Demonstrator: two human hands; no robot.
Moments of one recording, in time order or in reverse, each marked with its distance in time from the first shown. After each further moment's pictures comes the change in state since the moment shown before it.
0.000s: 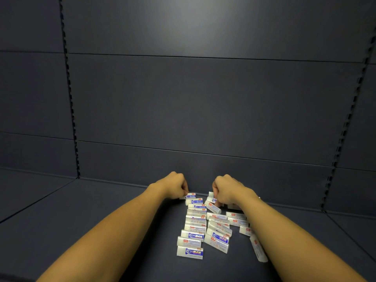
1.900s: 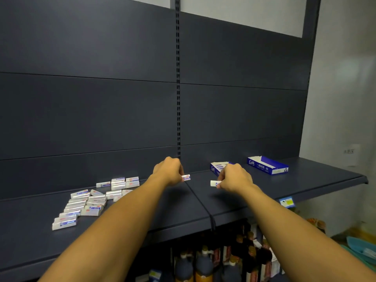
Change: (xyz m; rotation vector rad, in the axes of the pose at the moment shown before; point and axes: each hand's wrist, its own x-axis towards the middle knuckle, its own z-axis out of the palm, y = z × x) left_hand -0.096 0.413 0.054 0.081 0.181 0.285; right_hand -0.391 0.237 -0.079 0.056 0.381 0.604
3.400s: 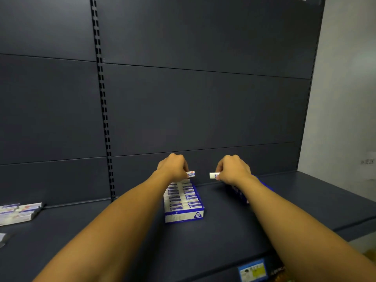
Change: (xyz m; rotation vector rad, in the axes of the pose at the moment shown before) left_hand 0.285 0.176 0.132 -0.004 0.029 0.034; right_hand 0.277 0.231 0.004 0.001 0.006 -0.053
